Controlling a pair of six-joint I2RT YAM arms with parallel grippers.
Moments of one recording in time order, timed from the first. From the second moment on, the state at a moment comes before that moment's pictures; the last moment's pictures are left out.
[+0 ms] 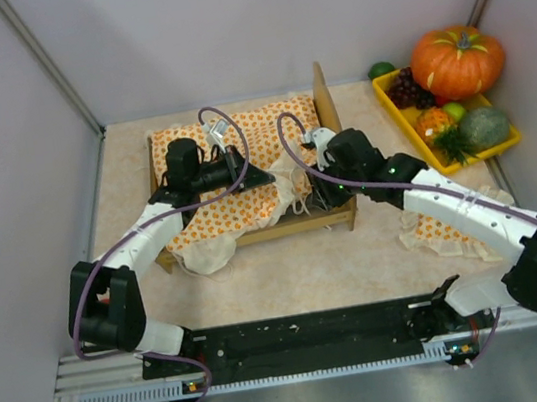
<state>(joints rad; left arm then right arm) -0.33 1.47 0.99 0.14 0.86 -0.75 0.71 1.33 1.16 -0.58 -0.05 0.15</state>
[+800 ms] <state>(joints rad) -0.33 1.48 0.99 0.14 0.86 -0.75 0.79 1.41 0.97 -0.15 -0.07 0.37</state>
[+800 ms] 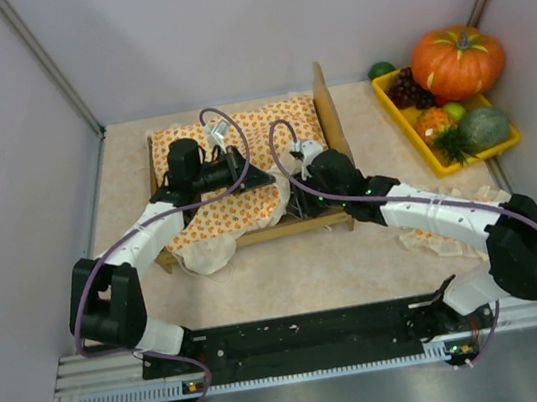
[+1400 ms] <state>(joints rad) -0.33 1.48 0.99 0.14 0.86 -0.75 0.79 1.47 0.88 0.07 -0.02 0.36</state>
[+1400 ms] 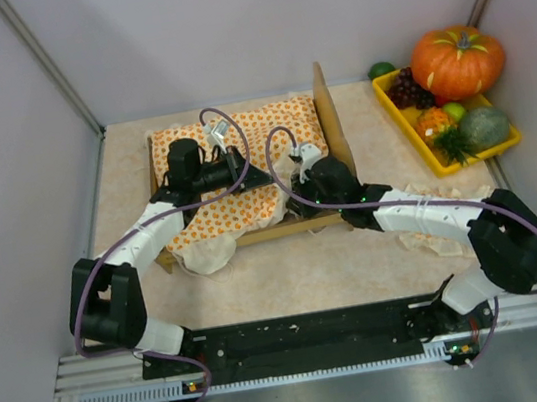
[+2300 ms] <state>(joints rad) -0.34 1.48 0.99 0.10 0.90 -0.75 0.78 1.33 0.96 -0.28 -0.44 0.34</state>
